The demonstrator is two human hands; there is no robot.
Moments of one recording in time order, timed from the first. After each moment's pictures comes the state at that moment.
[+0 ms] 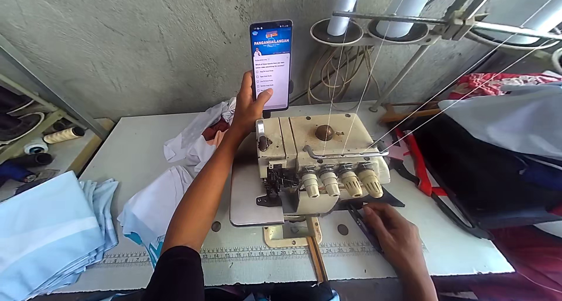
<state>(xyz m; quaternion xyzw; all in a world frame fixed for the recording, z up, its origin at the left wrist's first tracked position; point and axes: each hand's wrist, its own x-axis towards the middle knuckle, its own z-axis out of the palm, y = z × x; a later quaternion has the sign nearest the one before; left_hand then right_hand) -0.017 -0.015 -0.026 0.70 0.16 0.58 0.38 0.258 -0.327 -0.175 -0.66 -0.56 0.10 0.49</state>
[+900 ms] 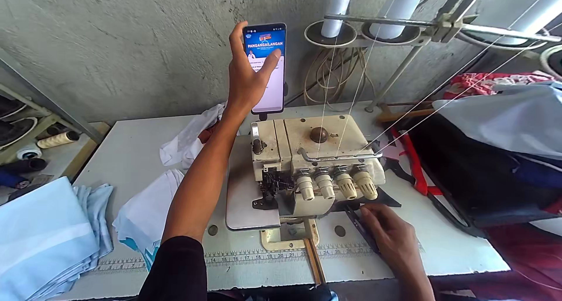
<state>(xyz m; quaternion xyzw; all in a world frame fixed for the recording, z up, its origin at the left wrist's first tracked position) 0.004 -0.012 0.045 0.70 0.26 0.61 0.25 0.260 -0.327 -0.175 -0.66 -0.56 0.10 0.49</state>
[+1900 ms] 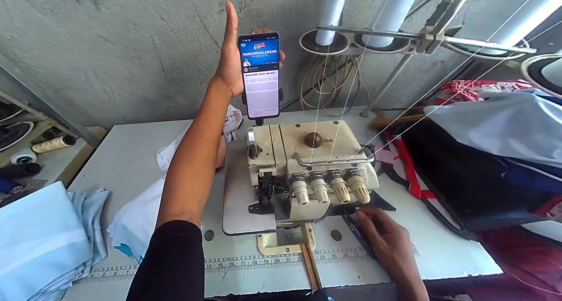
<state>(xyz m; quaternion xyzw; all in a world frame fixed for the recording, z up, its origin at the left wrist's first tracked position) -0.008 0.031 0.079 0.60 0.04 0.40 0.69 0.260 -0.327 -0.177 -0.65 -0.56 0.10 0.50</state>
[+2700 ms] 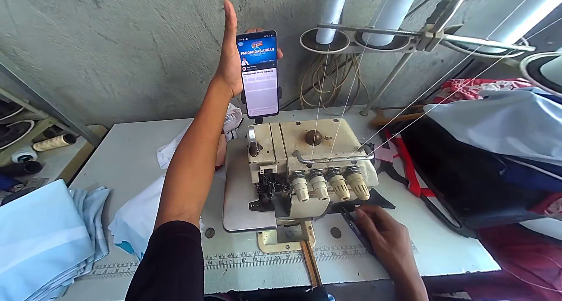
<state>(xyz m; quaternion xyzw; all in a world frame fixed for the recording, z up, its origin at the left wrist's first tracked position) -0.009 0.026 0.079 0.61 0.07 0.44 0.65 0.259 -0.327 -0.176 -0.65 -0.56 0.10 0.50</state>
